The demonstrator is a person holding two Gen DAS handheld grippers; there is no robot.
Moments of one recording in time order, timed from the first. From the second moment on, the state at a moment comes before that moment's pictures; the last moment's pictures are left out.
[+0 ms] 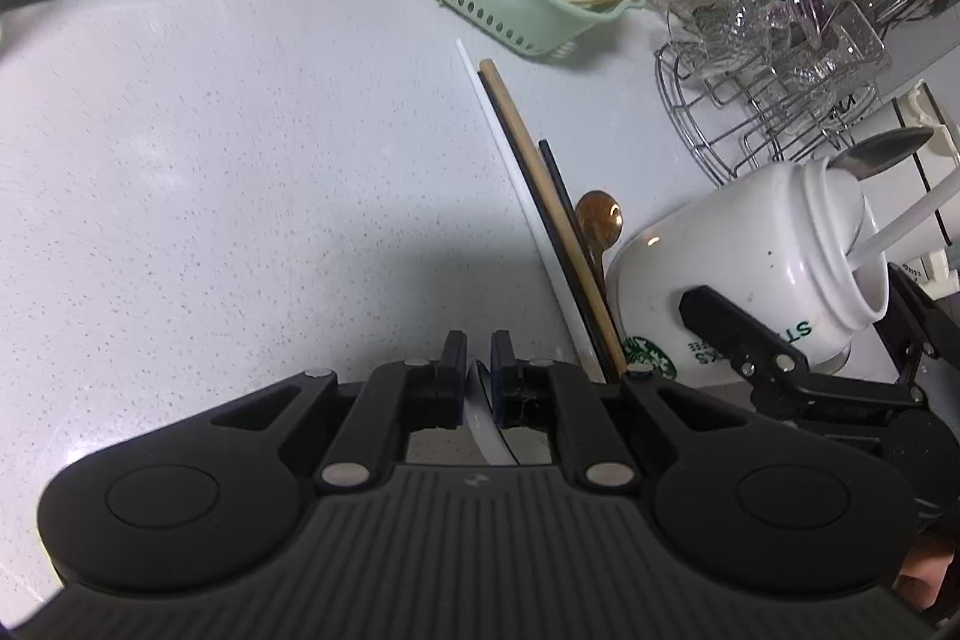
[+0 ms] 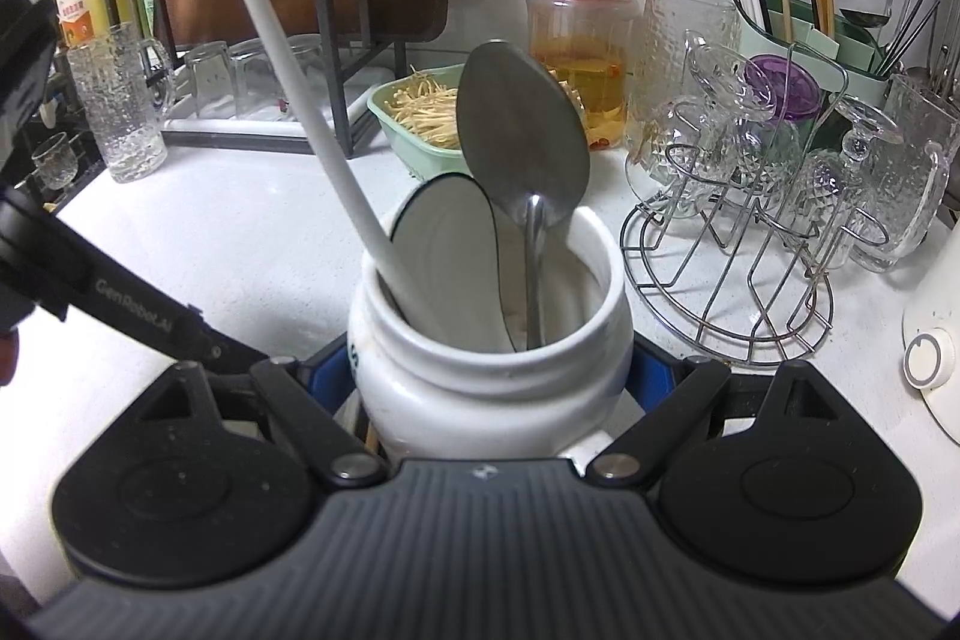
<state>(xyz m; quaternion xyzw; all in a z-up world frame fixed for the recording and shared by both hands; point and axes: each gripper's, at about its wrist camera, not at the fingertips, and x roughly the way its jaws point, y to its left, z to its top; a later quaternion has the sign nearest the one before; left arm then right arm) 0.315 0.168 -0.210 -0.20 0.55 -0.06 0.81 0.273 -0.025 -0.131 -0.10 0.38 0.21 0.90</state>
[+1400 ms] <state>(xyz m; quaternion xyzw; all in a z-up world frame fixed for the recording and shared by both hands) 0.286 0.201 -0.203 -0.21 0.55 -0.10 0.80 0.273 -0.022 -0.132 -0.11 0.38 0.20 0.90</state>
